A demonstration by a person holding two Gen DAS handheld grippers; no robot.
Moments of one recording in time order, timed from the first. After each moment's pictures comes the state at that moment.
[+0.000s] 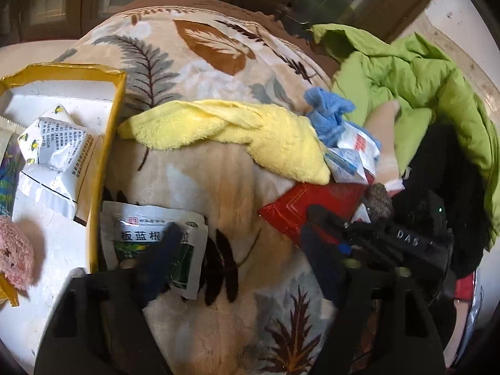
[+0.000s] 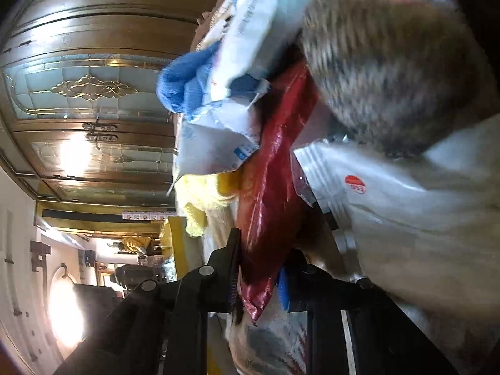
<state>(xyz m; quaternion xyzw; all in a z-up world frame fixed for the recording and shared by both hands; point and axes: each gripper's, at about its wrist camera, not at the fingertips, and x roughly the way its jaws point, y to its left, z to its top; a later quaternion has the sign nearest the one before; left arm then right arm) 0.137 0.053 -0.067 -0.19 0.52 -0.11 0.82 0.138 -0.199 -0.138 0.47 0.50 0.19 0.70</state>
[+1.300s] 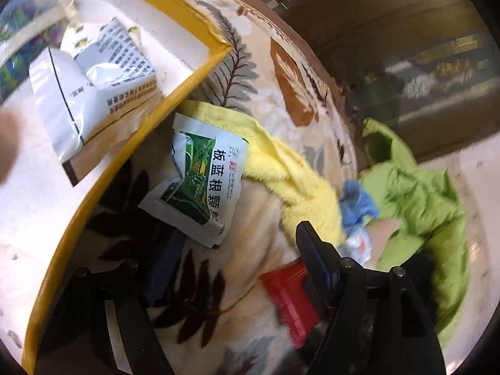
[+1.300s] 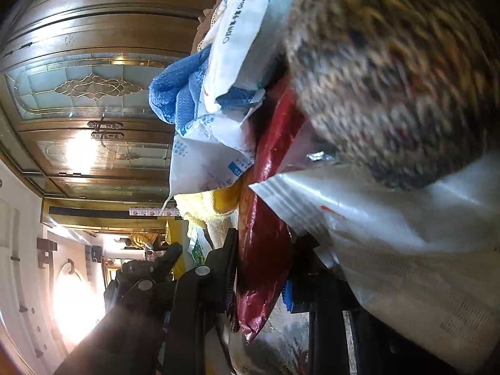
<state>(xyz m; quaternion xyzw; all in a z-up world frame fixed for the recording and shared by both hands) 0.144 0.101 -0.114 -0.45 0.44 0.01 0.78 0.153 -0.214 -0.162 0.47 0.51 0.21 0.69</state>
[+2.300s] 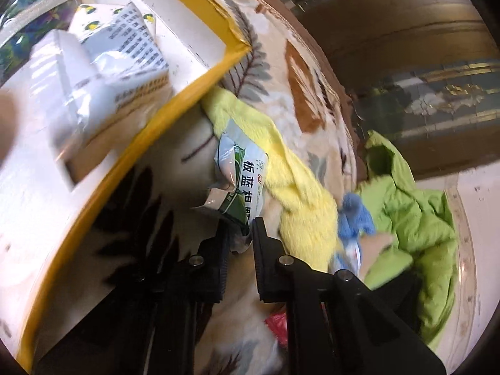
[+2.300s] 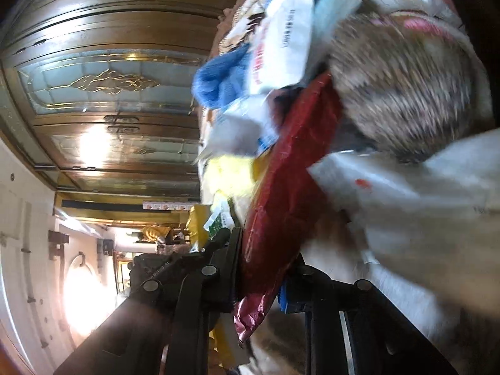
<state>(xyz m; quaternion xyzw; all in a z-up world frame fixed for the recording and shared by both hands) 0.139 0.100 -0.111 -0.47 0.44 0.02 0.76 0.131 -0.214 -0.132 0.48 0.49 0.24 0.68</state>
